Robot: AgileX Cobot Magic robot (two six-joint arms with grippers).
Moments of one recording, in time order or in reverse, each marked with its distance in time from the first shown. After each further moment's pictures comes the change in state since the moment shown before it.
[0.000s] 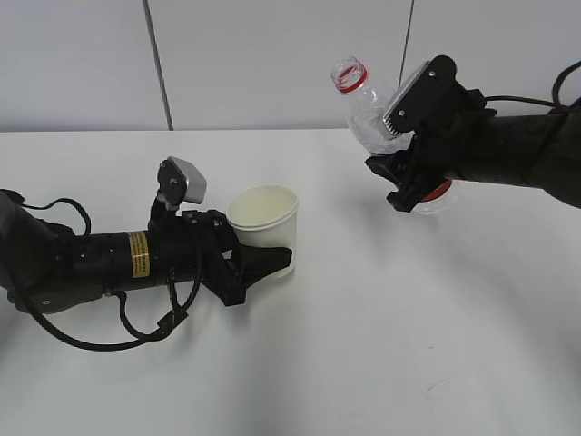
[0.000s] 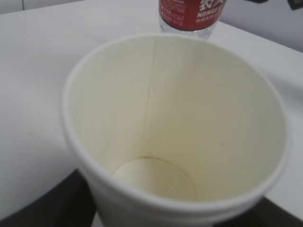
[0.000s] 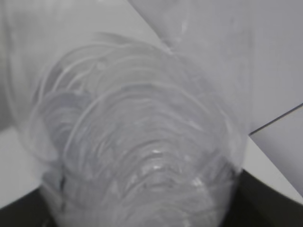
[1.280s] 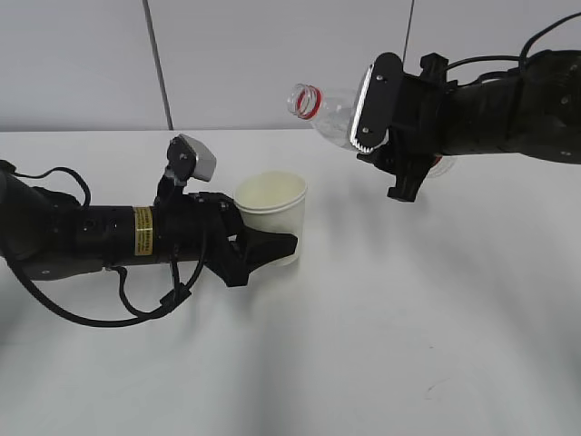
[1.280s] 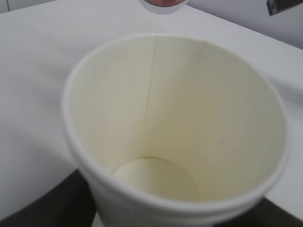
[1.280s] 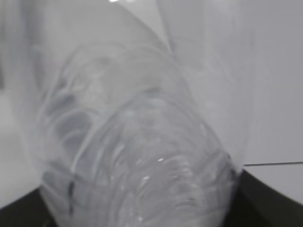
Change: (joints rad) left arm -0.005 -0.060 -0.063 0.128 0.100 -0.142; right arm 0.078 0.000 -0.141 -0.373 0.215 -0.012
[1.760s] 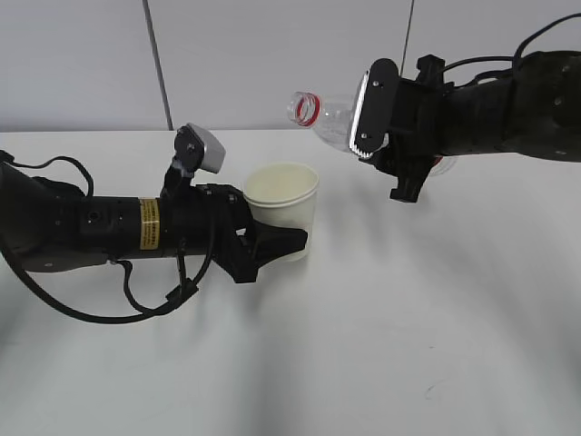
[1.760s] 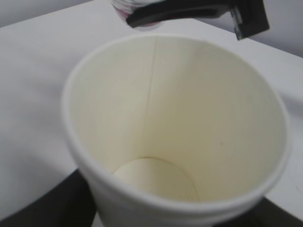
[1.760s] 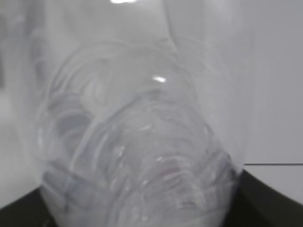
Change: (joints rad) left arm -0.031 -0.050 0.000 0.007 0.023 -0.026; right arm 0.000 0.013 -0.016 -0.041 0.023 -0.004
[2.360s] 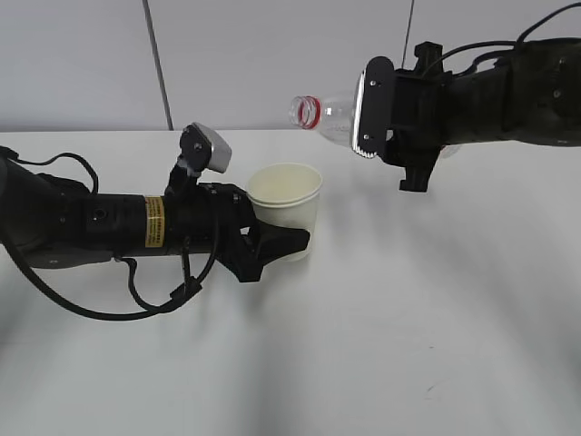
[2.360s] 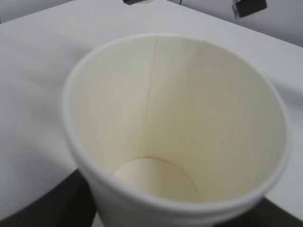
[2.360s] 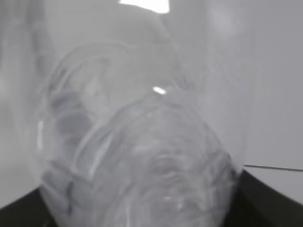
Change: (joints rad) left arm -0.013 -0.001 -0.015 0.004 0.041 -0.001; right arm 0.002 0.002 -0.037 -0.120 0.050 0.000
